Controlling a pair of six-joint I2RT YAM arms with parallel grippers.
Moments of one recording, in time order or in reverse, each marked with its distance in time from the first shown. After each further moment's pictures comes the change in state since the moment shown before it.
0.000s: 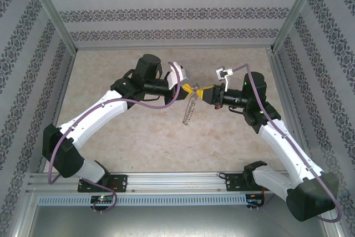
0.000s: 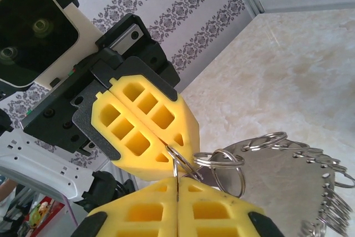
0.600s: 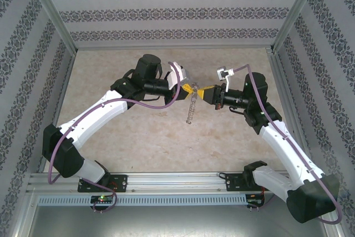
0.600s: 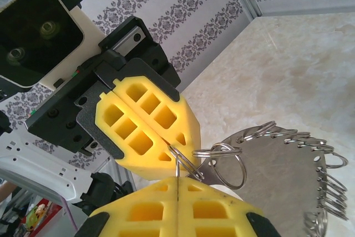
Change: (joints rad) left arm 0.000 0.000 0.000 0.000 0.000 0.000; right arm -0.003 -0.019 -0.003 -0.009 0.011 -0.002
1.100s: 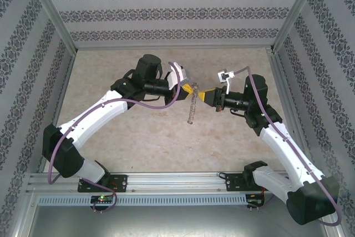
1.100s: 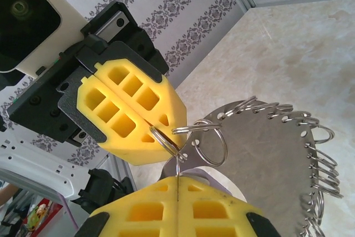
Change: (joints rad) left arm 0.000 0.000 0.000 0.000 0.000 0.000; right arm -0.013 -0.016 -0.029 -0.027 0.000 0.000
